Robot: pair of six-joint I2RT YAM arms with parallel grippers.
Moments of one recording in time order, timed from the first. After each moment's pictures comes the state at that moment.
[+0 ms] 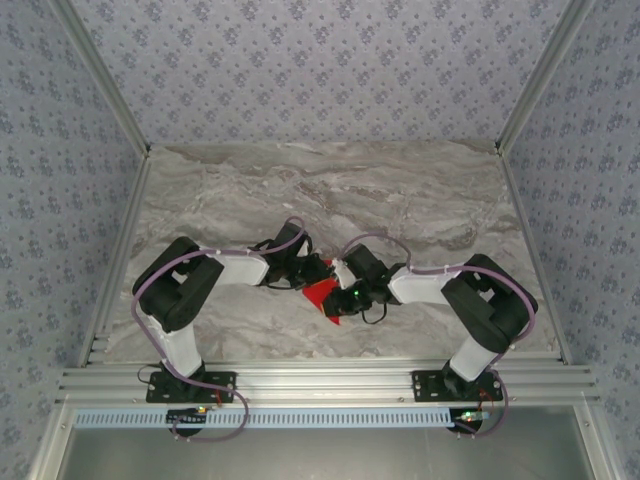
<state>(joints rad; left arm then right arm) -0.71 1.82 0.85 0.07 0.40 -0.97 0.77 1.65 0.68 -0.08 -0.56 0.53</state>
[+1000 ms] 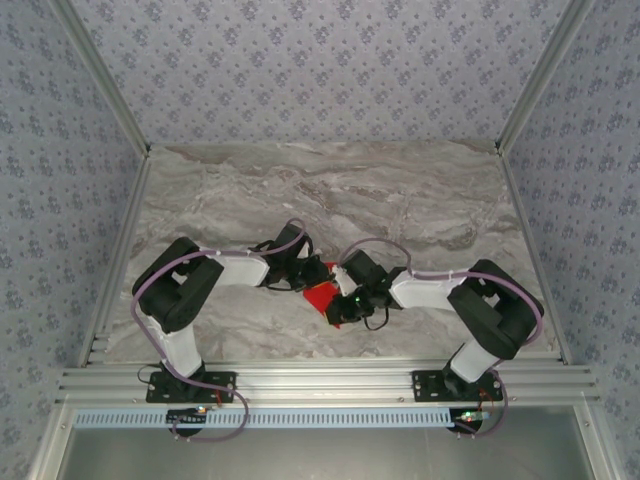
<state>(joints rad) -0.71 1.82 0.85 0.05 0.41 -0.97 0.81 1.60 0.67 -0.17 -0.53 0.53</state>
